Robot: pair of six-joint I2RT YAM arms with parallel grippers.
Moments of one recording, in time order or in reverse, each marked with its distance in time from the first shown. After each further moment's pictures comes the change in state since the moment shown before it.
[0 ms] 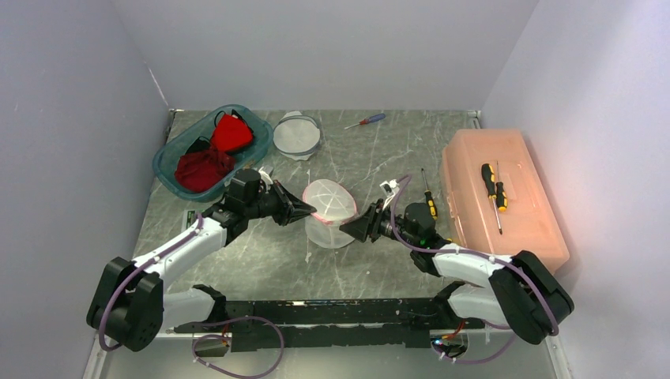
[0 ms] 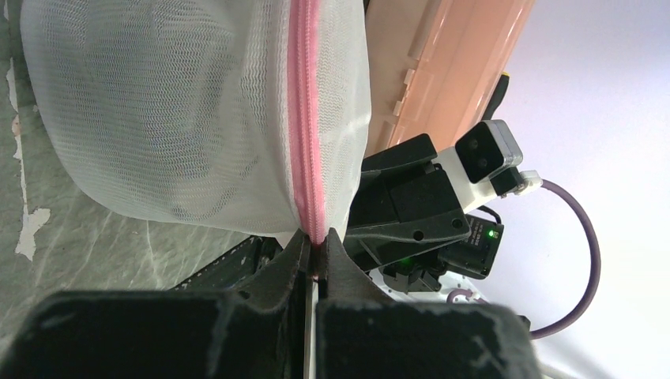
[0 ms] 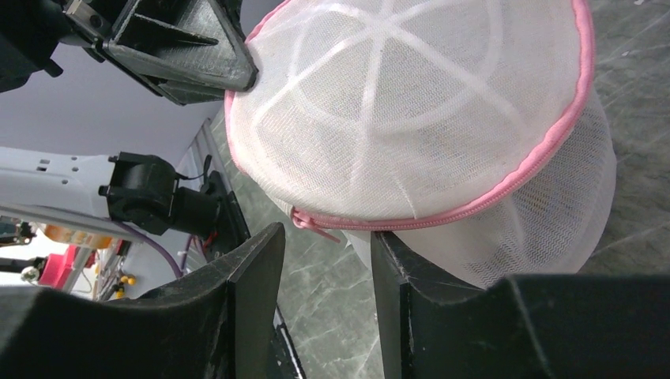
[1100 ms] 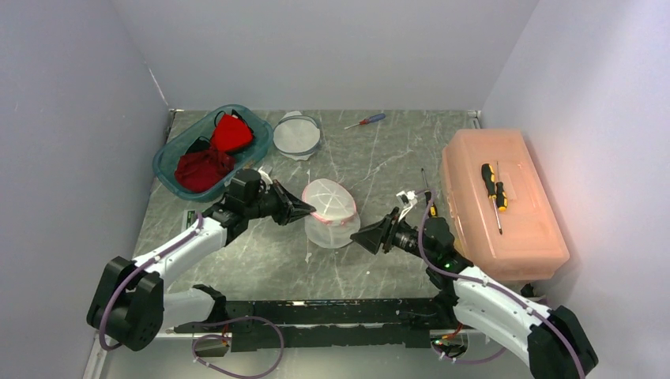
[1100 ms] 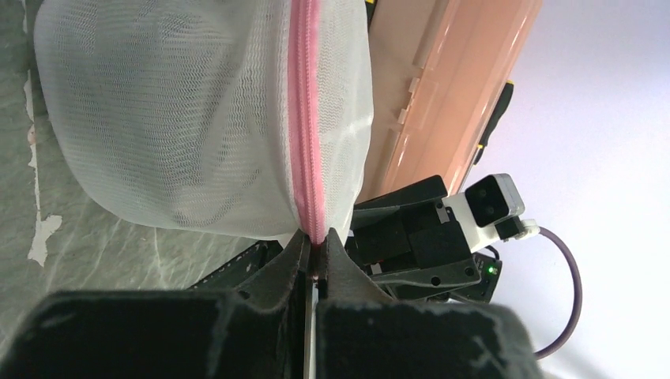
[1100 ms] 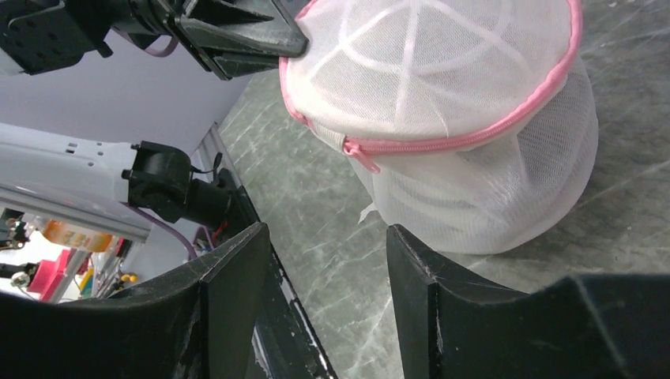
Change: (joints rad) left arm -0.003 0.002 0.005 -0.001 -0.023 0.024; right arm -0.003 -0.431 -0.096 -0.288 0.038 -0.011
